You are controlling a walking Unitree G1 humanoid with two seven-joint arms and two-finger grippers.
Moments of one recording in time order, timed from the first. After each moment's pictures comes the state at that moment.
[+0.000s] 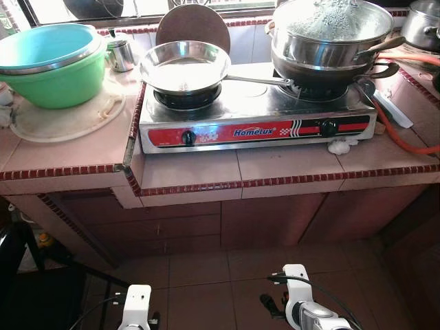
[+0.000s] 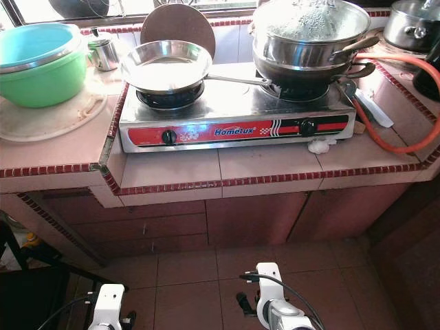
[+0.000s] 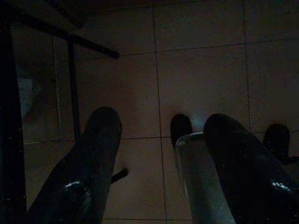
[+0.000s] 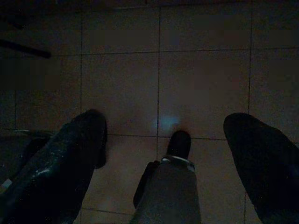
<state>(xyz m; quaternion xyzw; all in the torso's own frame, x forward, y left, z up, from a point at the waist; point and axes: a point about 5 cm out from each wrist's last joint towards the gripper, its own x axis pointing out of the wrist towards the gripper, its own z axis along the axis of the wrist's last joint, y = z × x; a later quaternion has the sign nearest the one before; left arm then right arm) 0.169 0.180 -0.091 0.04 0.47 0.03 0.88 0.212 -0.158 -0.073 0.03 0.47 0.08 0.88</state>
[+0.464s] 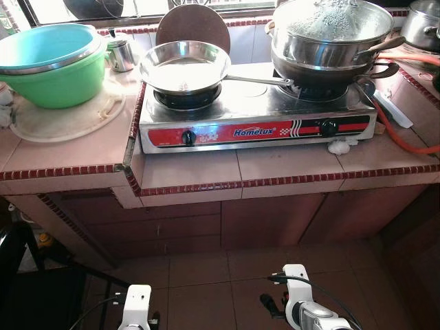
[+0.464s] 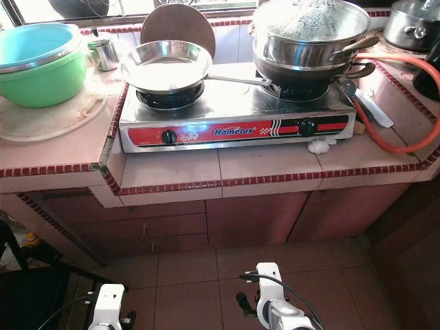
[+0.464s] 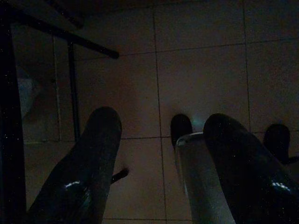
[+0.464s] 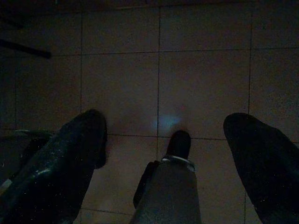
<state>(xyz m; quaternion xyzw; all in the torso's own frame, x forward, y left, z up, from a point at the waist) 0.169 0.180 -0.091 0.04 0.47 0.03 0.88 0.212 -0.158 -0.073 0.03 0.47 0.08 0.88</state>
